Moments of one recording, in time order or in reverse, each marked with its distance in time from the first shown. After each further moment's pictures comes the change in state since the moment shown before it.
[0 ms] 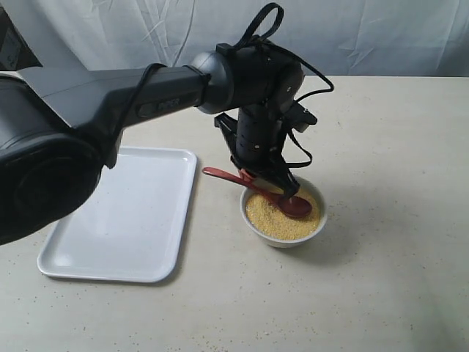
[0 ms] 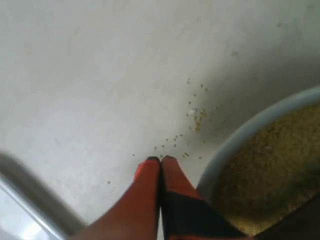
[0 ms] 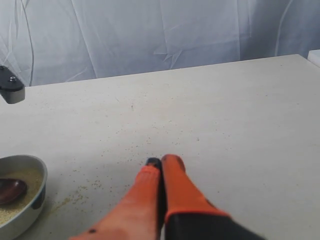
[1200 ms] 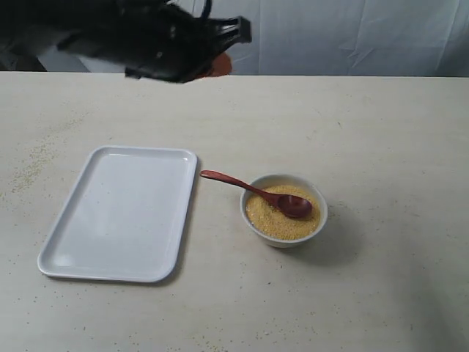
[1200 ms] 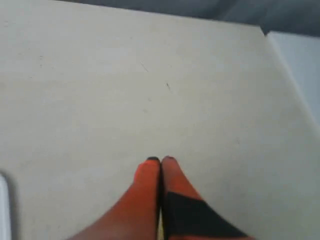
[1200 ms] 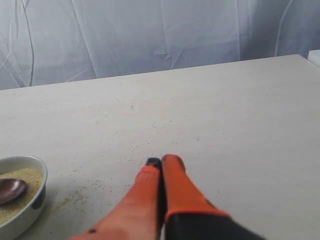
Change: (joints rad) left arm 0.236 -0.750 0.802 -0.792 -0.876 0.060; right arm 0.000 0.000 0.000 0.000 0.000 0.000
